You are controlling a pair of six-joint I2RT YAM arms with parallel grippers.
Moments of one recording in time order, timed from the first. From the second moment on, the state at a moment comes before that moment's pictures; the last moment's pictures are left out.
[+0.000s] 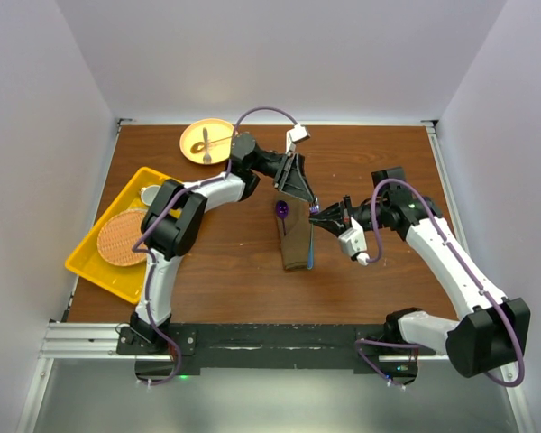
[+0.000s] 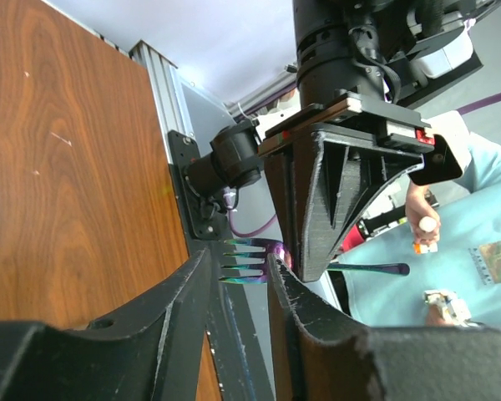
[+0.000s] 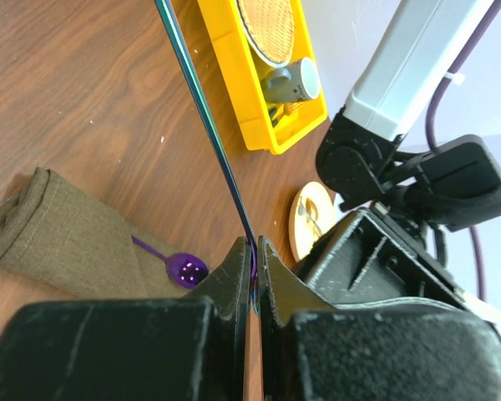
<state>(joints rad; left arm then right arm) -0.54 2.18 1.52 1.07 1.48 -1.34 0.28 1.18 1.01 -0.78 -1.19 -1.98</state>
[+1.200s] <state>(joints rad) -0.25 2.19 2.16 0.09 1.18 -0.68 0.30 1.08 1.03 -0.43 -0.70 -1.32</state>
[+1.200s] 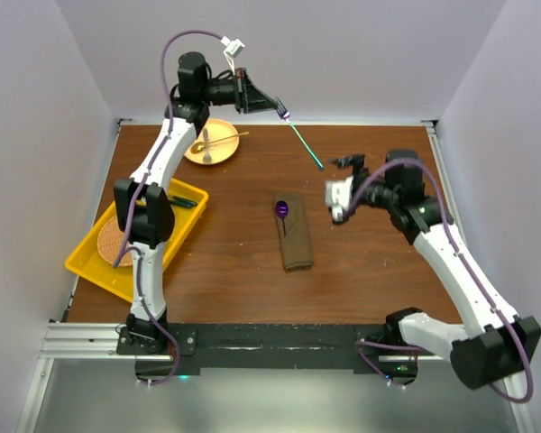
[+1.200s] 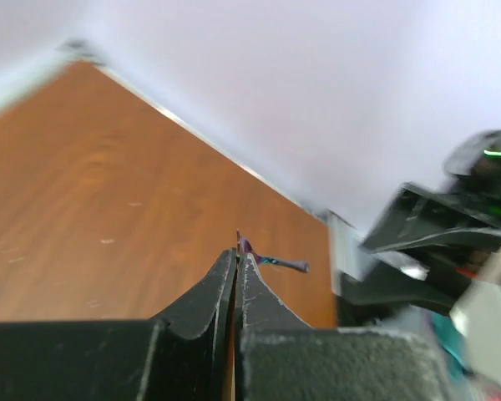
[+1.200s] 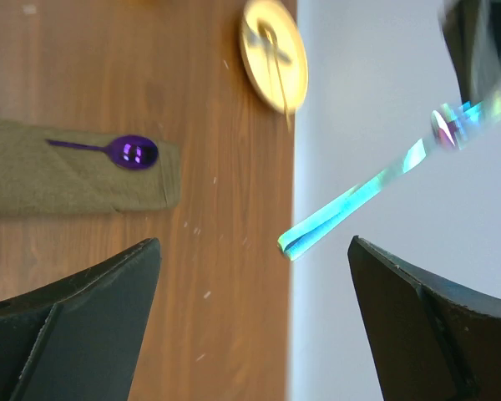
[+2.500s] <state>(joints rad) -0.30 2.19 2.06 -0.03 1.23 -0.39 0.26 1.89 1.65 -0.41 -1.03 0.15</state>
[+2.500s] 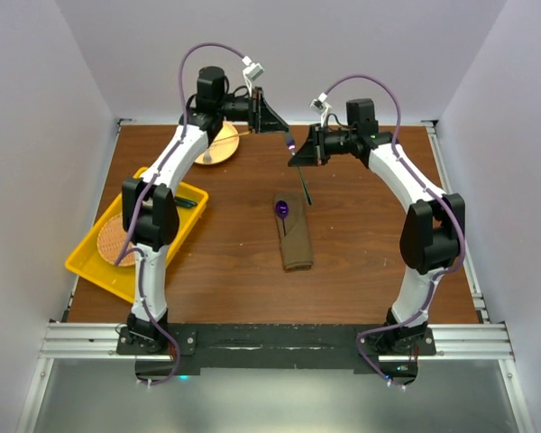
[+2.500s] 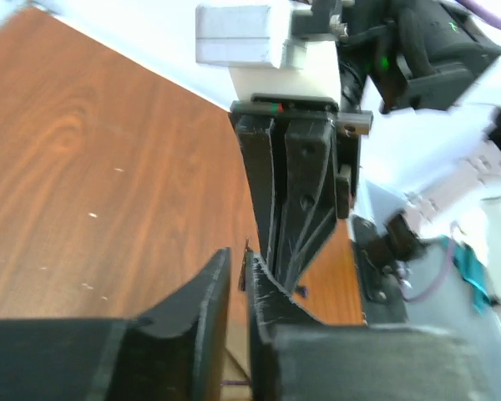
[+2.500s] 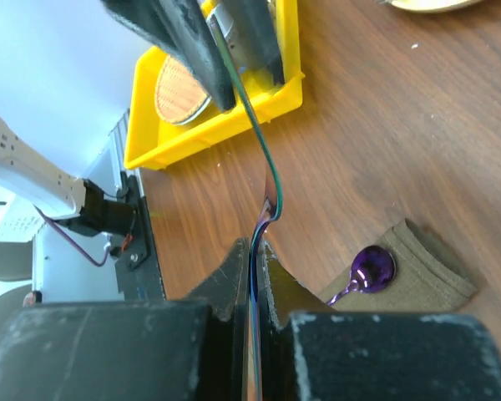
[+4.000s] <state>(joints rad) -0.31 2.15 1.80 0.38 1.14 -0.65 0.26 1.83 1.25 0.31 -1.07 0.87</state>
